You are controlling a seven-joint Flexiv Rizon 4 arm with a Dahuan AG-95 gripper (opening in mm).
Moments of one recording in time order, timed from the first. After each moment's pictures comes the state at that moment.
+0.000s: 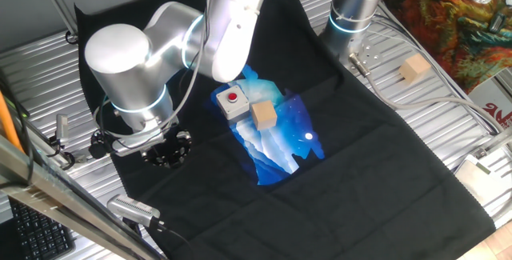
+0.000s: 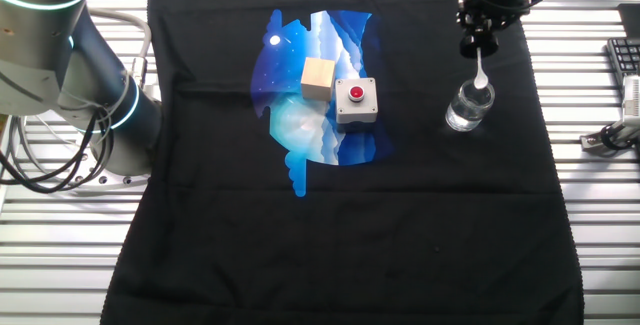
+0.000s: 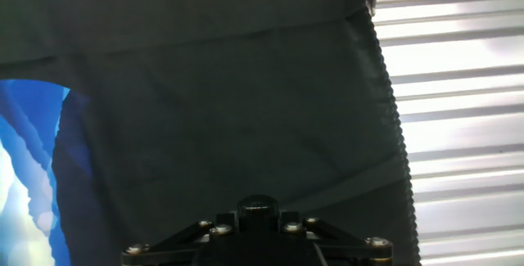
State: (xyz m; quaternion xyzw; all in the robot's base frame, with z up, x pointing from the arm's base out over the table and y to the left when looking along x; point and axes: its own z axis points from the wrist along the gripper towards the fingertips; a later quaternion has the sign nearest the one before) arm 0.646 0.167 0.110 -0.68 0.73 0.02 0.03
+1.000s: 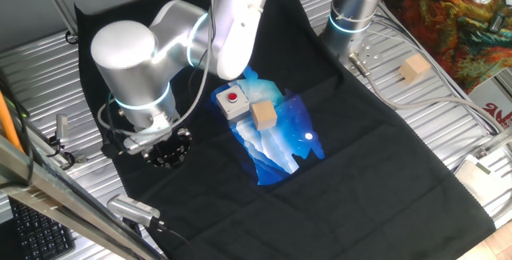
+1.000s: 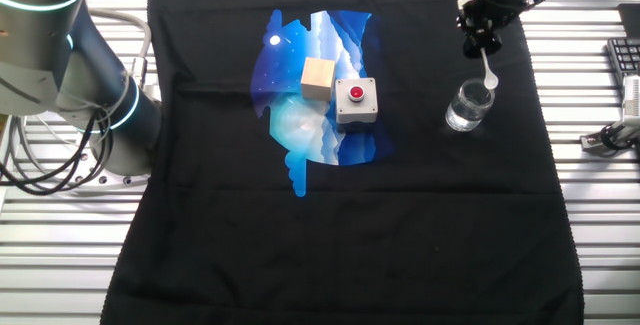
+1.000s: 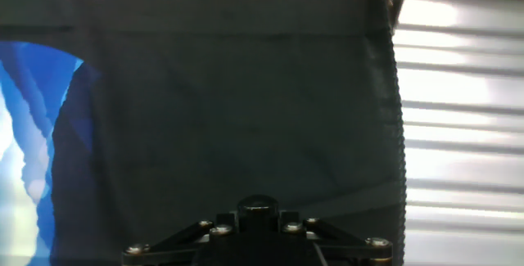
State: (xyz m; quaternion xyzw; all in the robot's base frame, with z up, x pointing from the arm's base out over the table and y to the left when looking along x) arm 0.646 0.166 0.110 -0.75 0.66 0.02 0.06
